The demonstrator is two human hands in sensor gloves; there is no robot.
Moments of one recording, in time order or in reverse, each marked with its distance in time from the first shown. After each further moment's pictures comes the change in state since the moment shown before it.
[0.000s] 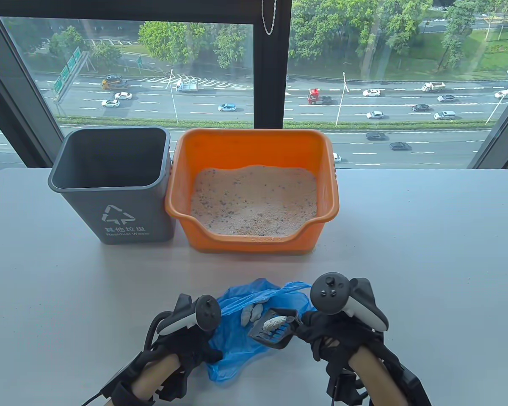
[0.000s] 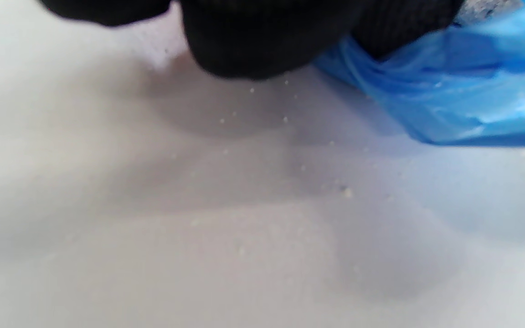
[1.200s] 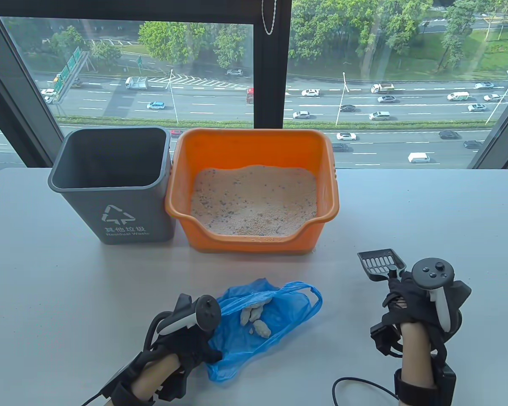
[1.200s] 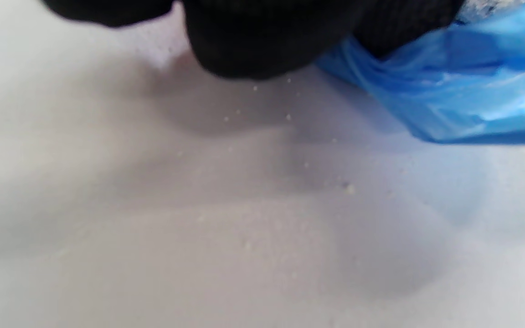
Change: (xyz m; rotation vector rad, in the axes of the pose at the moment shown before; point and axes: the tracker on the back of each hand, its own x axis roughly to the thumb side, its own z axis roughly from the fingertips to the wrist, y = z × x) left_hand 0.000 0.000 0.000 -0.011 0.001 -0.005; right_hand -0.200 -0.040 -0.003 -0.651 0.612 -0.419
